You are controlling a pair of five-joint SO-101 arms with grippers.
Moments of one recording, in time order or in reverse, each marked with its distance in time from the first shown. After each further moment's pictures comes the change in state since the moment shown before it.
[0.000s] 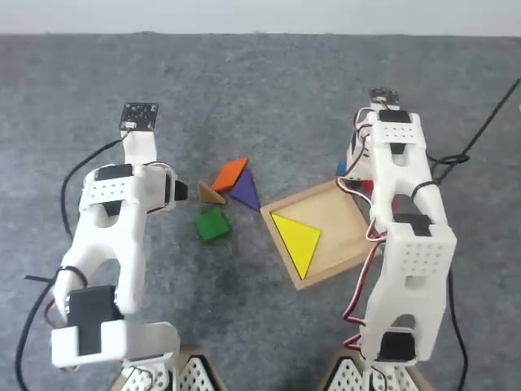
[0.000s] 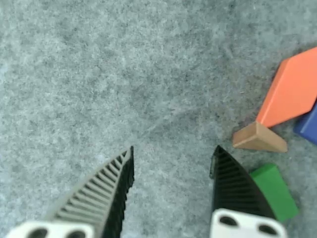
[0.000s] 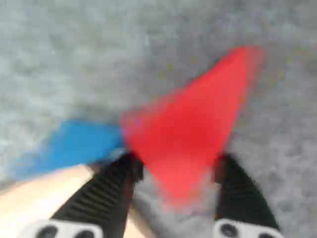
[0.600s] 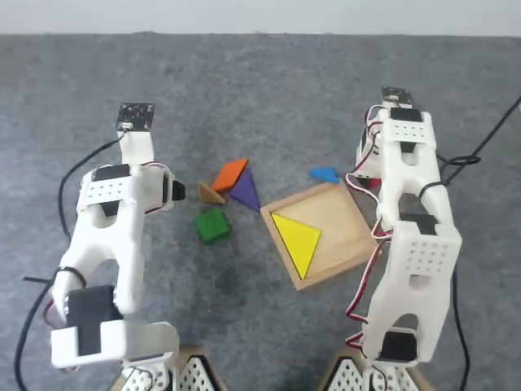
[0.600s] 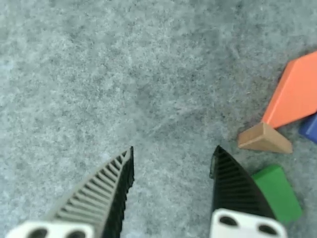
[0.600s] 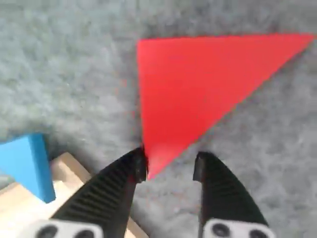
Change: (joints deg) left arm -0.8 0.0 0.0 0.0 0.0; right arm 2.8 0.9 -2.7 2.4 0.0
